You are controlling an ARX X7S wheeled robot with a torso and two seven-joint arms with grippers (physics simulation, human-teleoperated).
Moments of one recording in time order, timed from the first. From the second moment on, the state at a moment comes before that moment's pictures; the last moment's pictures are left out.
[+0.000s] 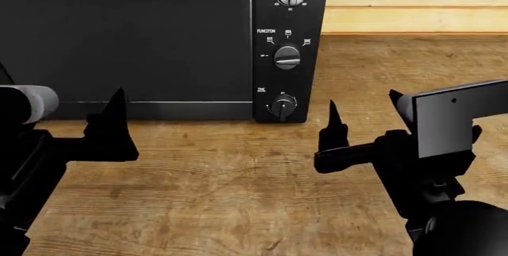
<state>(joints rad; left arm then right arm) -0.60 -0.63 -0.39 0.83 -1.70 -1.27 -0.97 0.67 0.39 0.15 -0.89 1.25 1.47 0.79</state>
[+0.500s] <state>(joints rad) -0.58 -0.87 -0.53 0.84 -1.98 -1.19 -1.17 0.91 0.64 -0.37 -0.73 2.07 1.02 1.48</state>
